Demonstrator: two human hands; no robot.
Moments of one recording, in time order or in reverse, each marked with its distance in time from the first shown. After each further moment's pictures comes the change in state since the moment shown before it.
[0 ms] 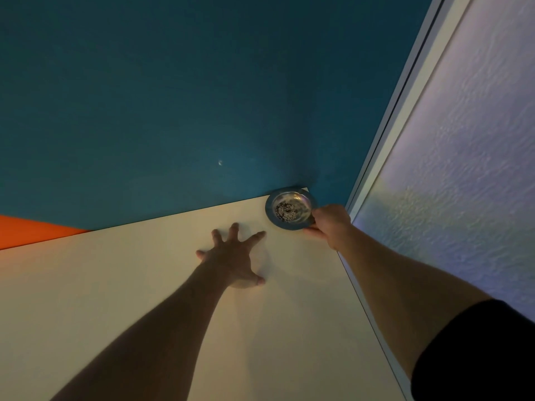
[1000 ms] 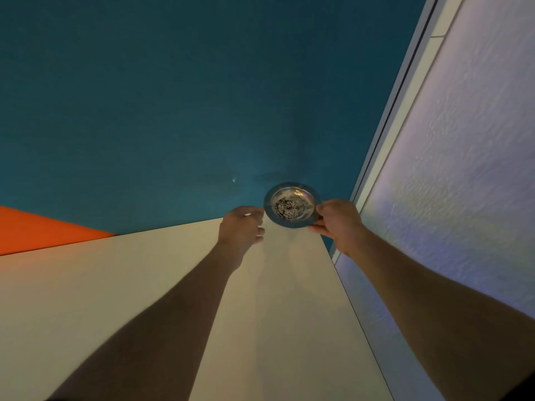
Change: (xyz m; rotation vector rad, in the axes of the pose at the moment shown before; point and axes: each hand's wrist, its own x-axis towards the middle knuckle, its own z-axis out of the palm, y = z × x) left_hand -0.050 0.022 -0.071 -1.592 0.361 -0.136; right_hand -0.089 -0.051 -0.033 0.033 -0.074 -0.202
